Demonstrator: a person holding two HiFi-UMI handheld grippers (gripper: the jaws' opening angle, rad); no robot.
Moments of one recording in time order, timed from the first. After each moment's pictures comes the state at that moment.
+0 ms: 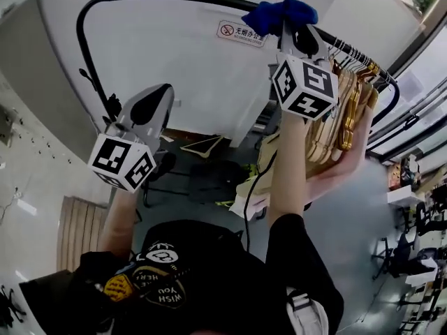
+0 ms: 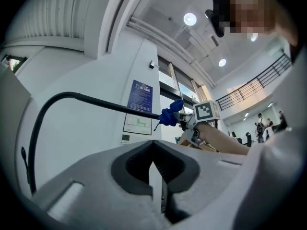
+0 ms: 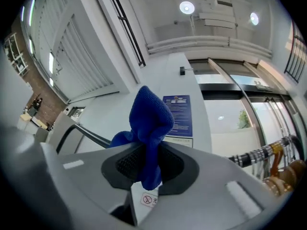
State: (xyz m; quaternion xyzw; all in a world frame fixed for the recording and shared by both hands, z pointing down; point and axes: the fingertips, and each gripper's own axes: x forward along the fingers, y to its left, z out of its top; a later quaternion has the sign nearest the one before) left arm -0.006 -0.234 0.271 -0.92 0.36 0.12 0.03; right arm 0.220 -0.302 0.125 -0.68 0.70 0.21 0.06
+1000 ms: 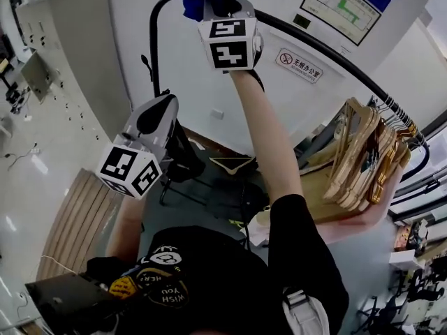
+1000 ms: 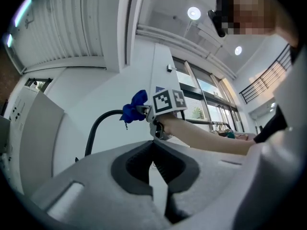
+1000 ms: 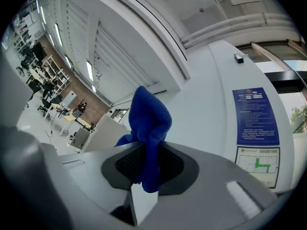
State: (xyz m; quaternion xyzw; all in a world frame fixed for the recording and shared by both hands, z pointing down) left arm -0.125 -0.224 0.281 -0.86 0.50 0.12 0.03; right arm -0.102 -0.411 0.129 -0.49 0.83 0.26 -0.03
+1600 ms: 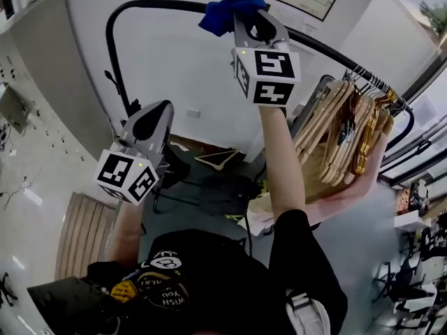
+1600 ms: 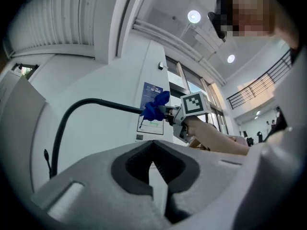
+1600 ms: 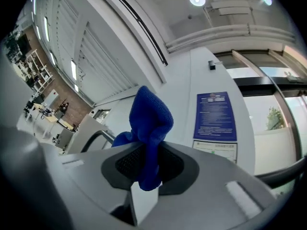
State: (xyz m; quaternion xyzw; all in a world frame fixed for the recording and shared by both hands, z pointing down) left arm -0.067 -0.236 0.279 -0.90 0.42 0.12 0.02; right arm 0.057 -0.358 0.120 -0.57 0.79 0.24 0.01
